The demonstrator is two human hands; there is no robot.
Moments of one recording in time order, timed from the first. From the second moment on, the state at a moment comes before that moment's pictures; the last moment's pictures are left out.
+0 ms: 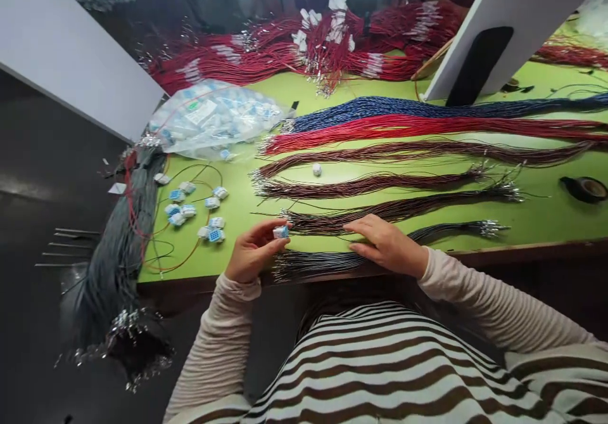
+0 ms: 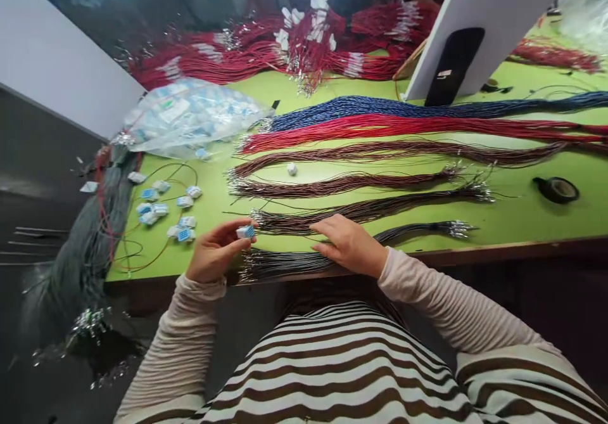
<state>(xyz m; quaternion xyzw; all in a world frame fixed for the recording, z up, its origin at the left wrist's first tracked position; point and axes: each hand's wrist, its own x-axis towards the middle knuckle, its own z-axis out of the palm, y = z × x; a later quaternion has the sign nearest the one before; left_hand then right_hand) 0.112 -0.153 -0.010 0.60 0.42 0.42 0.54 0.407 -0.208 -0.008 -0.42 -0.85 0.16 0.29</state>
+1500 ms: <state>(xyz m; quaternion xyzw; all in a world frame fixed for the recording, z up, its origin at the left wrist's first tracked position) 0.119 -0.153 -0.010 0.86 0.30 0.29 0.29 0.398 -0.155 0.006 -0.43 -0.84 0.09 0.31</state>
